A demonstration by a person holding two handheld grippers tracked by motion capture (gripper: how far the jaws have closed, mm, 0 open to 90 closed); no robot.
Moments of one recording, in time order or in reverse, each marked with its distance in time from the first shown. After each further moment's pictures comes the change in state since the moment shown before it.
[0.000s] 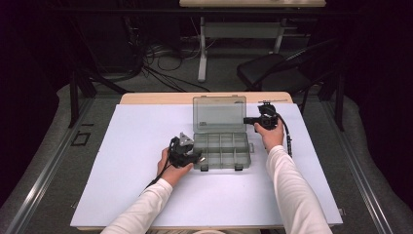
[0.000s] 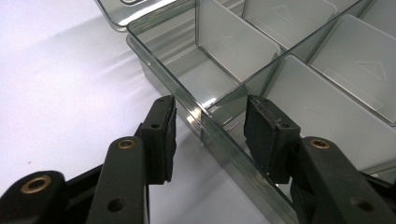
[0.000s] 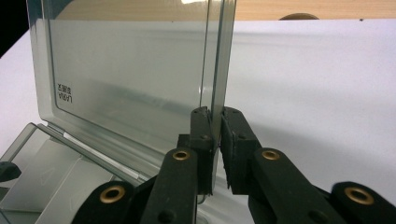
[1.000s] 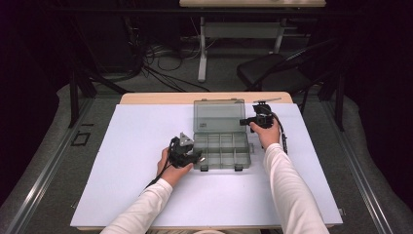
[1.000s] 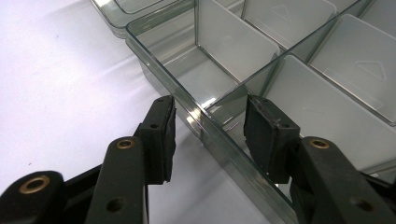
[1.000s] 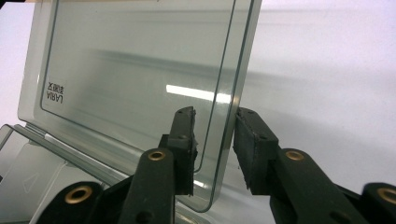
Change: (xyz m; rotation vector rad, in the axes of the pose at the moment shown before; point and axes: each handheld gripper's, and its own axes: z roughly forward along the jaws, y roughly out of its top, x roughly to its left) left arm -0.001 0.000 0.000 -0.004 0.005 0.012; right arm 0.007 0.005 0.014 0.086 -0.060 0.033
